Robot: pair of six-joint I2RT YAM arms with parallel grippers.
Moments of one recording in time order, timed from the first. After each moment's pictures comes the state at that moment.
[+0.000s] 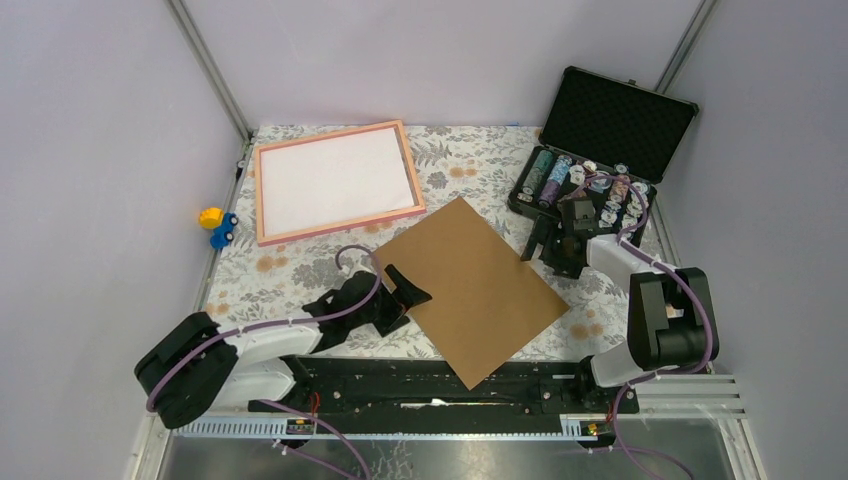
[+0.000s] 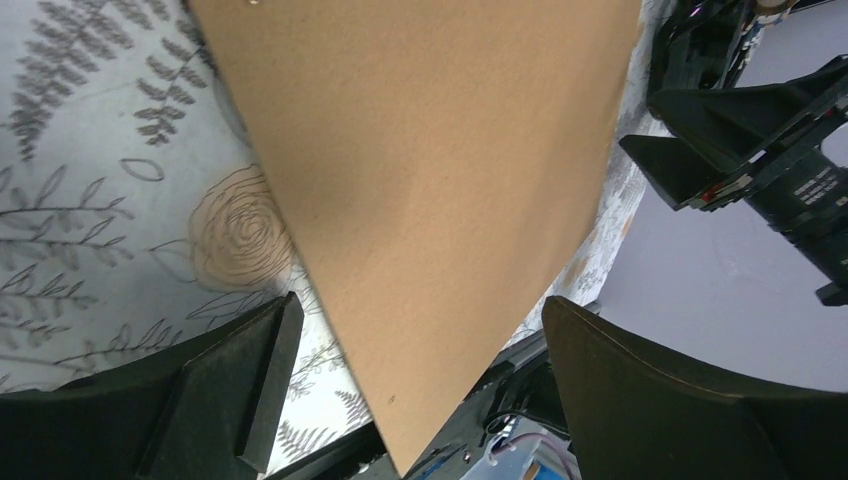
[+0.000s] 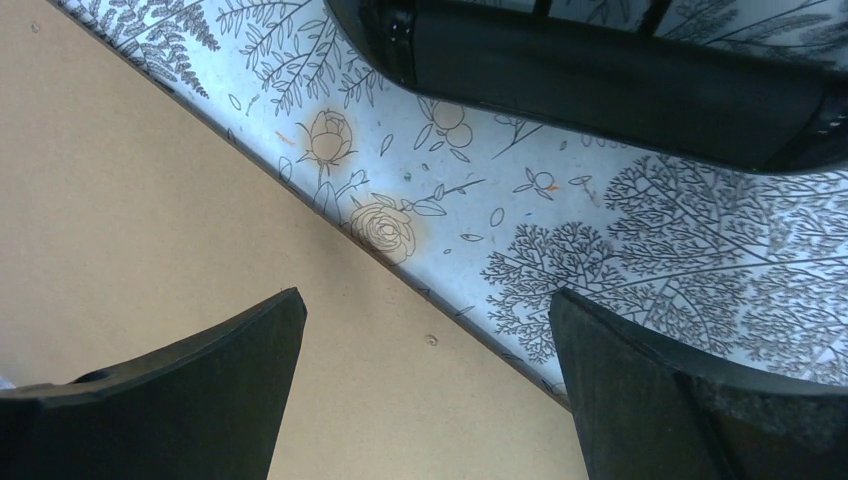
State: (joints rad) left arm -0.81 1.15 0.29 0.20 0.02 -1.40; right arm 0.11 1.49 0.77 -0.37 -0.09 0.49
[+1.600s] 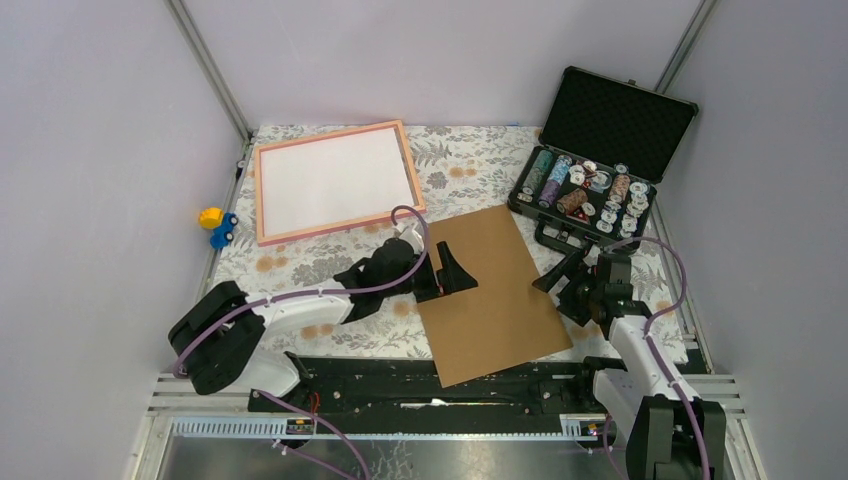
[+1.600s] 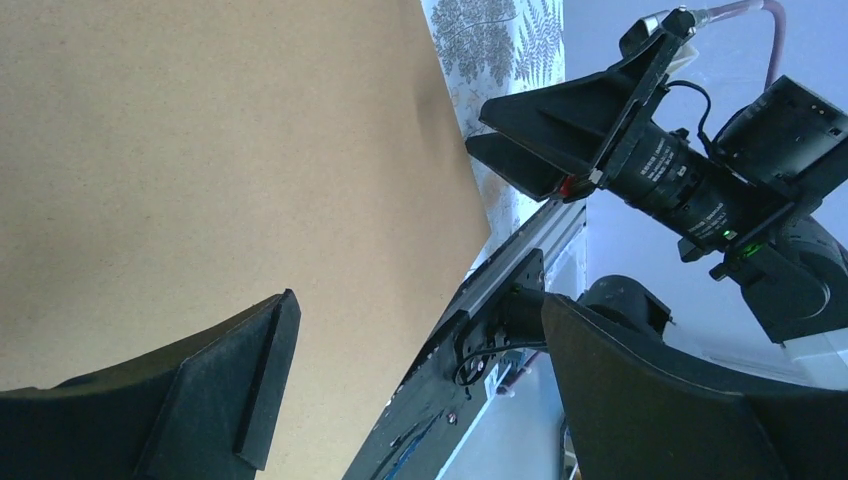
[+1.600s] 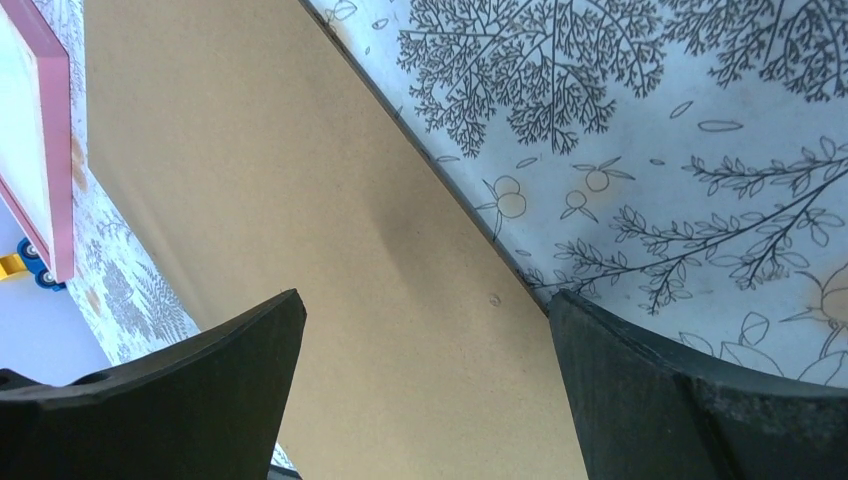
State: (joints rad) left arm -0.89 1.39 0.64 0.30 0.19 -1.07; right arm -0.08 0.89 0.31 -0.31 -0.32 0.71
